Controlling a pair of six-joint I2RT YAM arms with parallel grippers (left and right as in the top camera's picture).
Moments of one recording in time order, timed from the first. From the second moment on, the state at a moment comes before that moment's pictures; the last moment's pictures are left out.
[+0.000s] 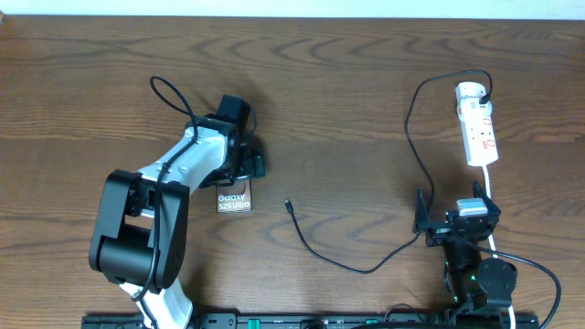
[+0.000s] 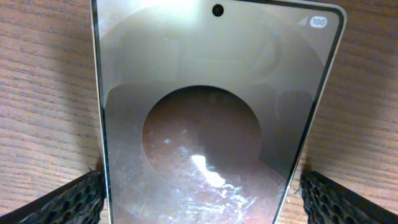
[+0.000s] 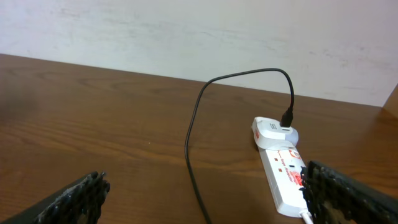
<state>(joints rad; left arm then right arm) -0.27 1.88 1.13 -0.73 -0.01 -0.46 -0.03 0.01 0.02 -0.08 -0.11 -0.13</state>
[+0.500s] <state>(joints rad) -0.27 1.88 1.13 -0.73 -0.01 -0.46 -0.03 0.01 0.02 -0.08 -0.11 -0.13</state>
